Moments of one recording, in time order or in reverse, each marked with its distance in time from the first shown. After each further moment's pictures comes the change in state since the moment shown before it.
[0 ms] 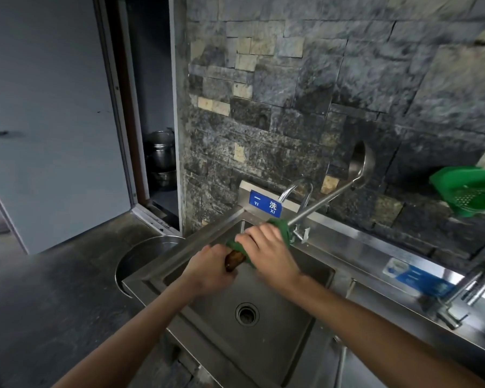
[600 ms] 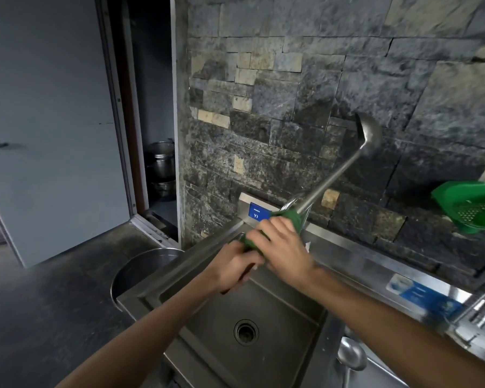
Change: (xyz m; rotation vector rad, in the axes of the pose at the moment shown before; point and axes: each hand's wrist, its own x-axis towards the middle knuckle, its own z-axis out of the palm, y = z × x) left_hand 0.030 0.046 -0.016 -0.699 -0.115 0.102; right_hand 0.029 0.047 -0.032 -0.048 0.043 -0.107
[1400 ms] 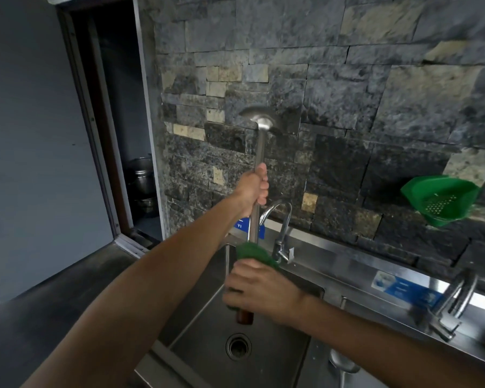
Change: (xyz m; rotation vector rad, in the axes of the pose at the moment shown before) left_hand 0.167 0.109 0.003 -0.450 0.144 -0.077; right_hand -0.029 -0.010 -0.015 0.021 -0.211 -0.290
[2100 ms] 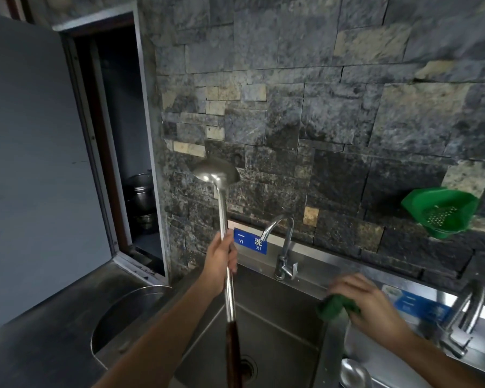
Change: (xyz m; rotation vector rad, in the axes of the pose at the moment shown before) left_hand -0.041 -0.116 -0.069 -0.110 0.200 0.132; right_hand -0.164 0.052 0.001 0.211 0.028 0.767
